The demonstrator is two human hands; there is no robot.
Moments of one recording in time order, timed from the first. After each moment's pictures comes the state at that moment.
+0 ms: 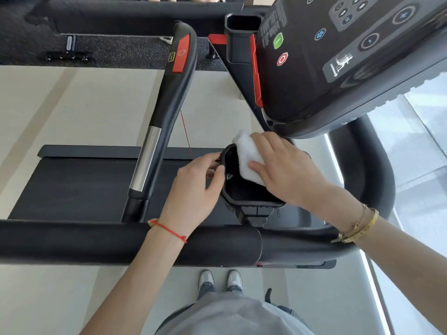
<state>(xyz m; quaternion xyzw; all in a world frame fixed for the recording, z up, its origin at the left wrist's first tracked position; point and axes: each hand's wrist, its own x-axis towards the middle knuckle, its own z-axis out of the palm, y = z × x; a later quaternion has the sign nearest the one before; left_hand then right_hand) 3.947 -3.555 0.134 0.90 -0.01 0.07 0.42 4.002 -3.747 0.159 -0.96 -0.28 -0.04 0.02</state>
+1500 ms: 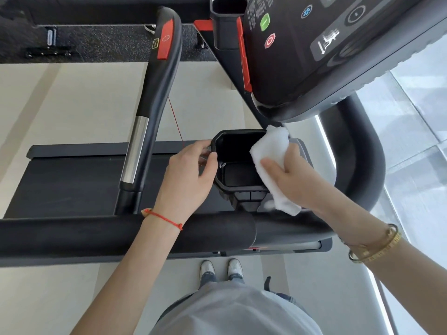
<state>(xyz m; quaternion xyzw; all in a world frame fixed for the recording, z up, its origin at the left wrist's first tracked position) 3.948 -3.559 0.136 0.91 0.00 0.07 0.41 3.962 -3.759 0.159 -0.94 0.00 0.15 0.32</state>
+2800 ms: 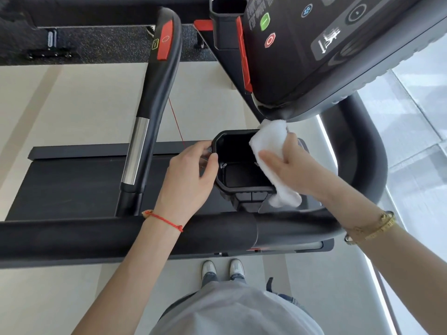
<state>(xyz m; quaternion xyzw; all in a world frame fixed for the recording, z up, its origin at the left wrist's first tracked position) 3.948 -3.558 0.139 0.92 0.00 0.07 0.40 3.982 -3.764 0.158 -0.94 -0.02 0.18 0.30</state>
